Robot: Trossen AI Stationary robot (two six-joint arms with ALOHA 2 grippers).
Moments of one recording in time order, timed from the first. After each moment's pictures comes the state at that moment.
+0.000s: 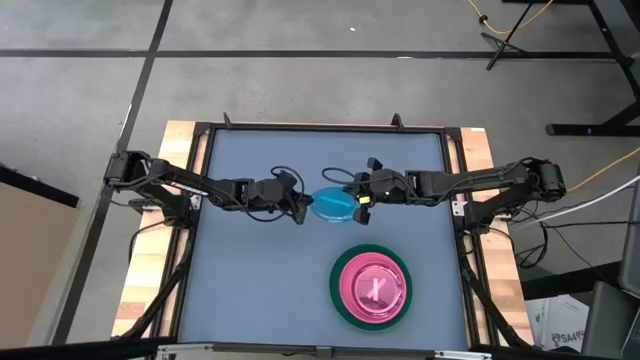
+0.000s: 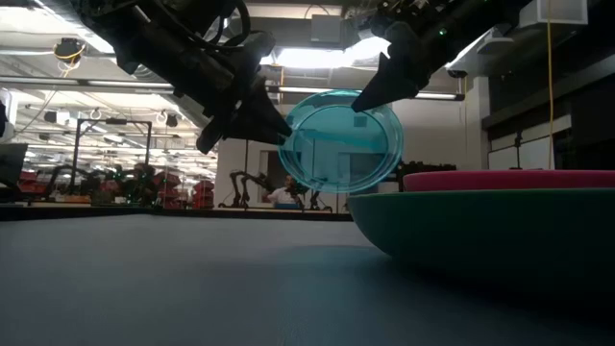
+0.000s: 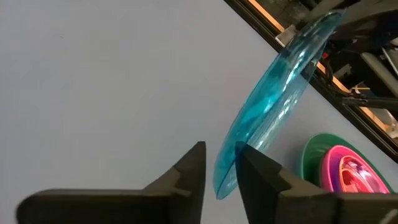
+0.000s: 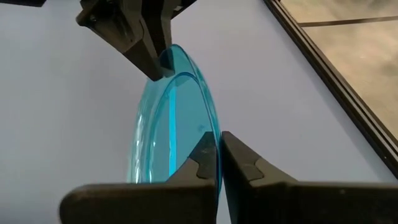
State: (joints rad) left arm 0.02 1.46 0.67 0.28 -0.29 -0.75; right arm 0.00 1.39 0.91 -0.14 0.24 0.04
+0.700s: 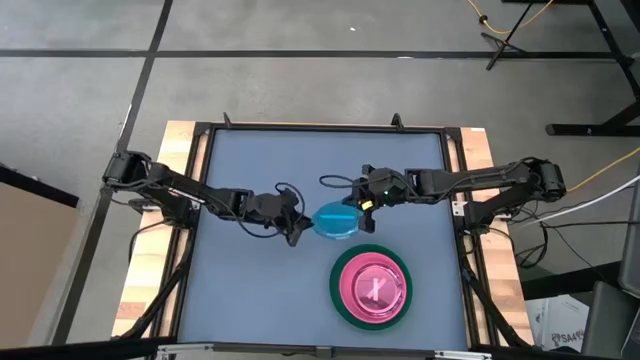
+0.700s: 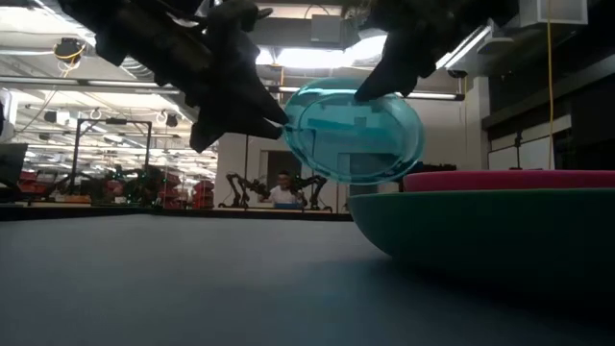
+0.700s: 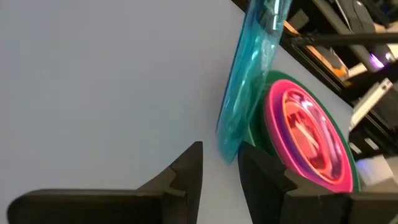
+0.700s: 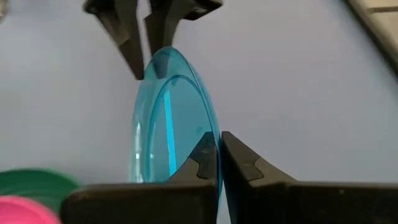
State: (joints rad) left arm -0.11 1.46 0.67 0.26 -0.16 -0.76; right arm 0.00 1.39 0.97 -0.25 0.03 0.04
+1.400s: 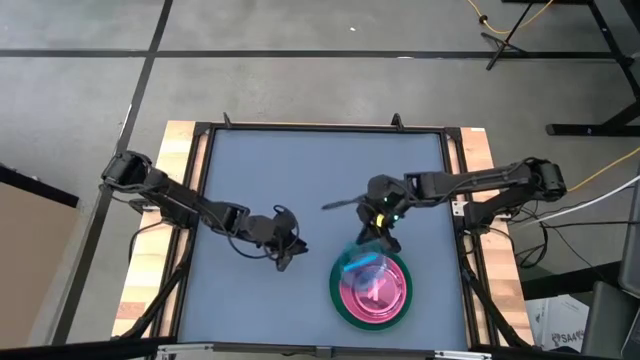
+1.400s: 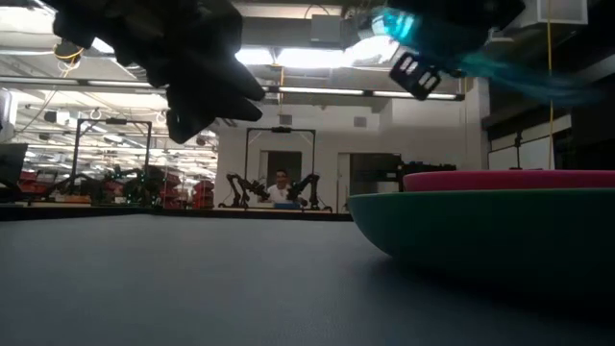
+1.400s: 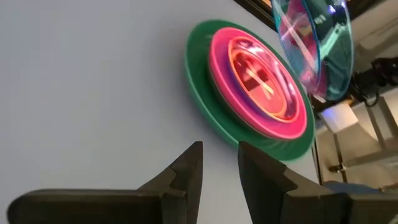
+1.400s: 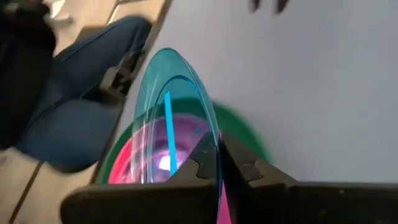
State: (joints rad) left arm -0.29 1.46 0.67 0.26 -0.16 -0.75; right arm 0.05 1.39 0.99 -0.40 -0.54 0.08
